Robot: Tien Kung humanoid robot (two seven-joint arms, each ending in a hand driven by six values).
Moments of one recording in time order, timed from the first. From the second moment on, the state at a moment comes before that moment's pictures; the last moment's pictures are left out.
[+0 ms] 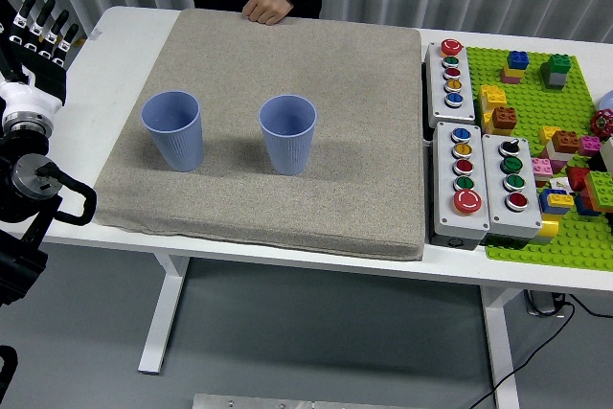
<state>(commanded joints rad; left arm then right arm) -0.47 0.30 -1.35 -1.01 0.26 0.07 -0.34 0.24 -0.08 1.03 0.18 -1.25 -0.09 -0.27</state>
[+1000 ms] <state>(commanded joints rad) -0.47 0.30 -1.38 -1.01 0.32 0.10 -0.34 0.22 -0.08 1.03 0.18 -1.26 -0.09 -0.27</state>
